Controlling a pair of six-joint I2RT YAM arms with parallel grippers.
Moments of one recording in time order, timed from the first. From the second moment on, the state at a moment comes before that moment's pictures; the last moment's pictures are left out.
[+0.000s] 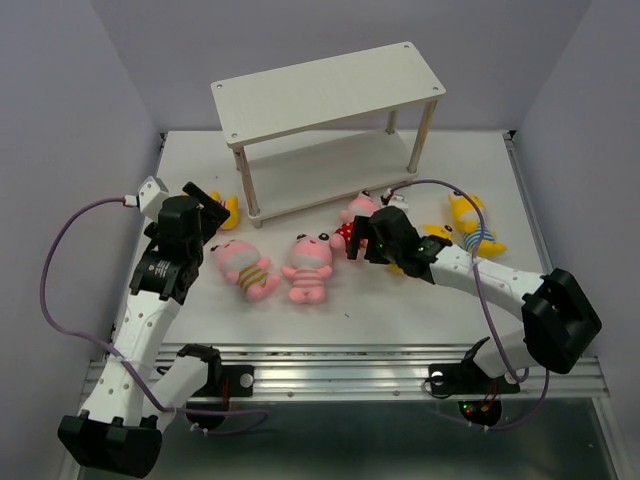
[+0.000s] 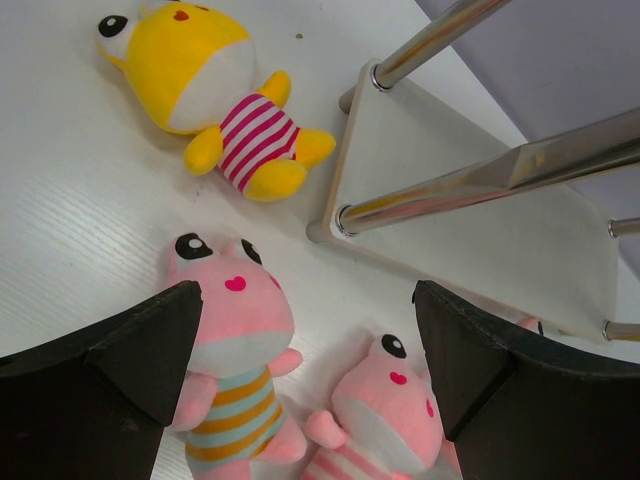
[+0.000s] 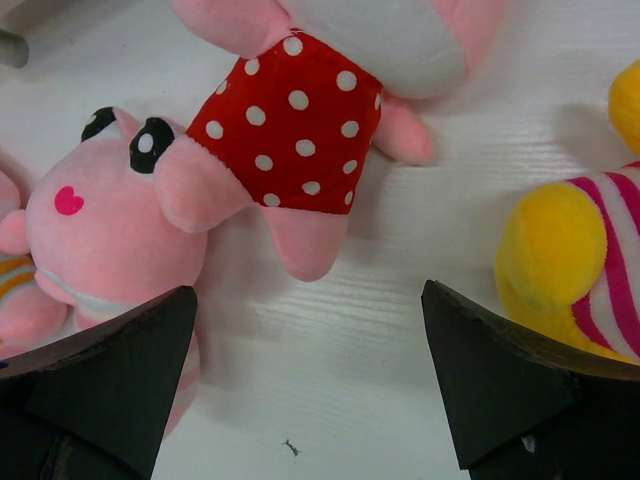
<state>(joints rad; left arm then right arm) -0.21 0.85 0.92 -0.56 -0.42 -0.82 0.73 1.41 0.89 -0.22 0.25 0.70</state>
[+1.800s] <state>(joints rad) -0.21 0.86 0.91 -0.56 -0.42 -0.81 0.73 1.37 0.86 -0.04 0.27 0.36</state>
